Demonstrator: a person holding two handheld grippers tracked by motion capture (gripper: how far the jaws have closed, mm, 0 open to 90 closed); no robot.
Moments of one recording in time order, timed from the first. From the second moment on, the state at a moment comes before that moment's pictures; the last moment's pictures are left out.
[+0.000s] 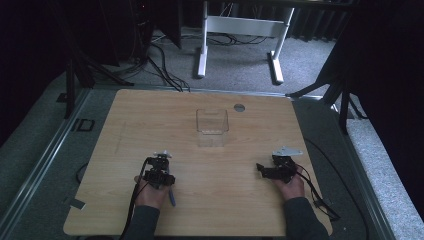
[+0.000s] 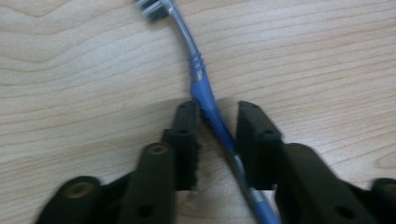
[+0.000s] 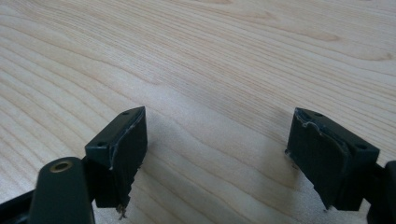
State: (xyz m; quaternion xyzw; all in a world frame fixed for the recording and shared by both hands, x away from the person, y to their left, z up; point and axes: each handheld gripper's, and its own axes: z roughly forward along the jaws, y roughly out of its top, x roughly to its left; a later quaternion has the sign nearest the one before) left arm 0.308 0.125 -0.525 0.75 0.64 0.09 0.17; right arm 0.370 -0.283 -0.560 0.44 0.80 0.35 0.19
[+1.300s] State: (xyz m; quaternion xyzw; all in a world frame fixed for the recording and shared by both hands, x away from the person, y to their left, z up) left arm 0.304 0.134 -0.457 0.77 0.51 0.18 0.33; right arm 0.370 -0.283 -0.559 0.44 0.80 0.35 0.19
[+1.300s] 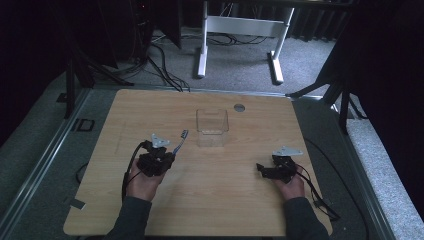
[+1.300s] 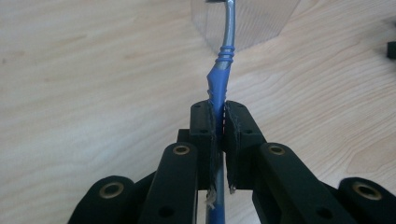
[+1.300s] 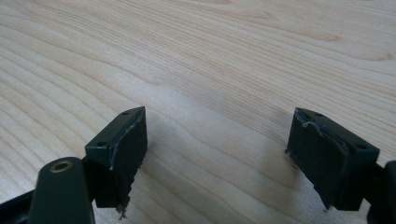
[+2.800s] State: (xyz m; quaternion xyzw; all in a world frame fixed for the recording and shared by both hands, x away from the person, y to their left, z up) left arm 0.319 0.138 -0.446 0.76 0.45 0.20 0.42; right arm 0.370 -0.283 -0.559 0.44 0.80 0.35 0.19
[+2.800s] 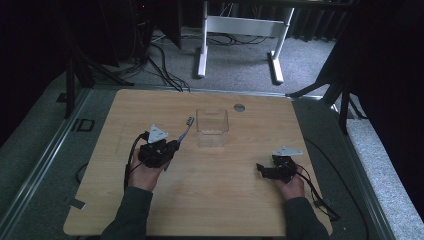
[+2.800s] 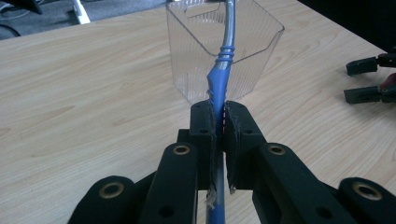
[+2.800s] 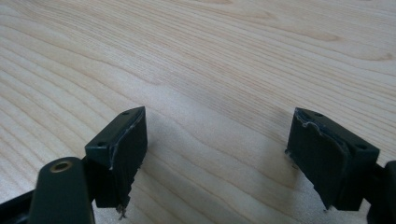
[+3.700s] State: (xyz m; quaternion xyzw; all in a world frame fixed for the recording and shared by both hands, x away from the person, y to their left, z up) left arm 0.326 0.137 -0.441 0.76 0.42 0.20 0.45; right arm 0.370 -0.283 -0.559 0.44 0.80 0.35 0.19
